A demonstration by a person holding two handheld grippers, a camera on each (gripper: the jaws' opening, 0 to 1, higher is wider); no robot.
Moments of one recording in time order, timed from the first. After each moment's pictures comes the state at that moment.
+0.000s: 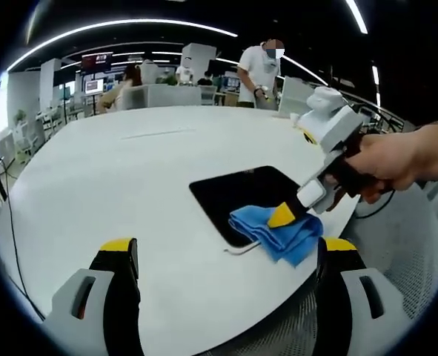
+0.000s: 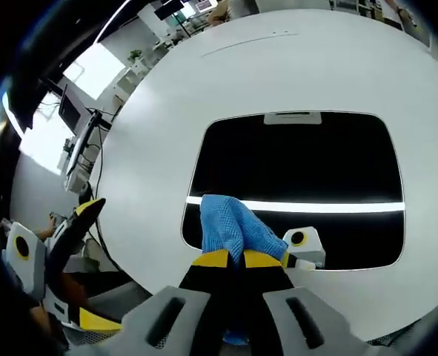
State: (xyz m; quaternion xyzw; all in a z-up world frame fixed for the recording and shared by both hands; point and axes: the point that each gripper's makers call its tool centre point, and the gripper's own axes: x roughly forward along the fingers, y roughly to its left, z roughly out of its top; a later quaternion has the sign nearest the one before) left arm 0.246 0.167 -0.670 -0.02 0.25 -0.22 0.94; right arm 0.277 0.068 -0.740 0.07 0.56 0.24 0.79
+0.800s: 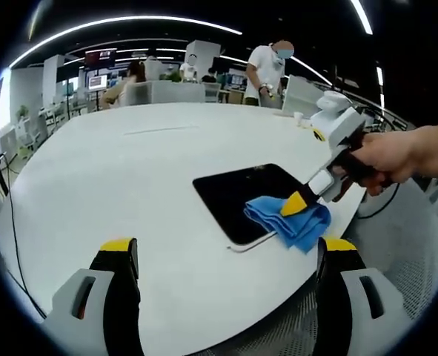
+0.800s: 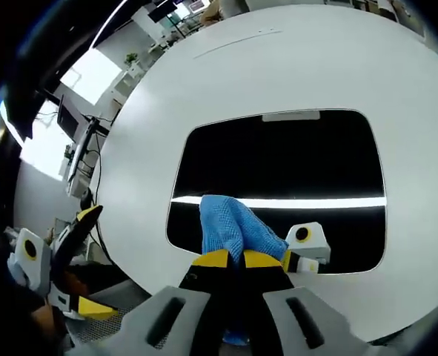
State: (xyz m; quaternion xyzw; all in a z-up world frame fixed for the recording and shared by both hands) left arm 0.245 0.171 -0.674 -0.03 0.26 -0.21 0.94; right arm 0.287 0.040 -0.741 0.09 0.57 0.23 0.78
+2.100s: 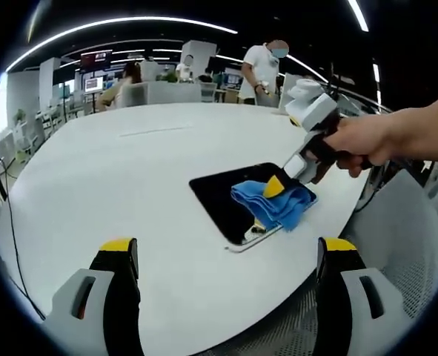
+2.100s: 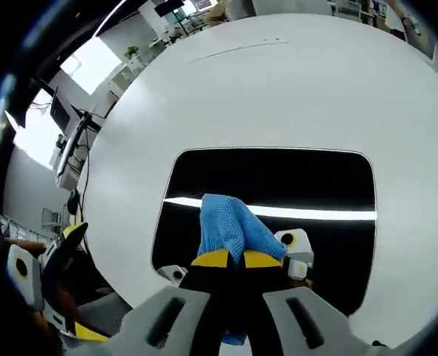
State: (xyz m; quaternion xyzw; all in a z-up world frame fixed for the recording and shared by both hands) left arm 0.245 0.168 -0.674 -0.02 0.26 -0.22 0.94; right arm 0.335 0.044 -0.740 0.03 0.56 0.23 0.79
